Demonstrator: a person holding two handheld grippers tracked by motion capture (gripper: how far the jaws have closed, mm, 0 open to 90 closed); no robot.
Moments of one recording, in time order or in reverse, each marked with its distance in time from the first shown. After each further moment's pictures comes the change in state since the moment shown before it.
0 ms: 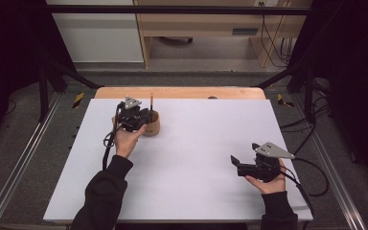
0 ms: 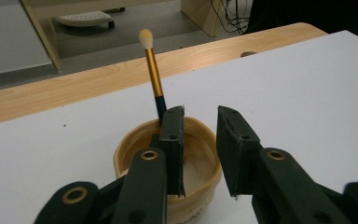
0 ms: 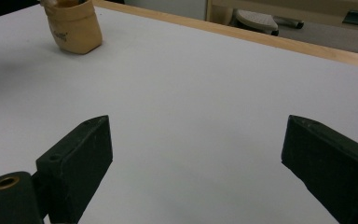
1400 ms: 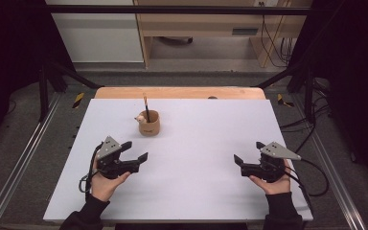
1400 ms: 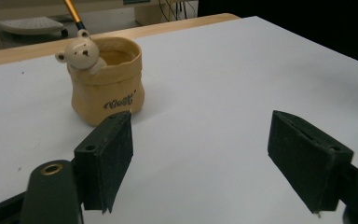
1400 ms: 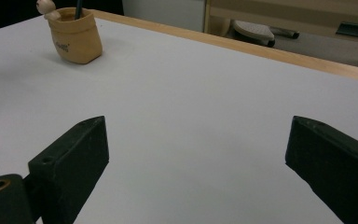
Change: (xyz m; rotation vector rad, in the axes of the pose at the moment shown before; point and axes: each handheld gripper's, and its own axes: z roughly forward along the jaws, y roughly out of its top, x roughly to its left) left arm -0.022 -0.088 -0.102 -0.063 -0.179 0.026; right arm -0.005 0.003 -0.011 -0.035 -0.002 -0.004
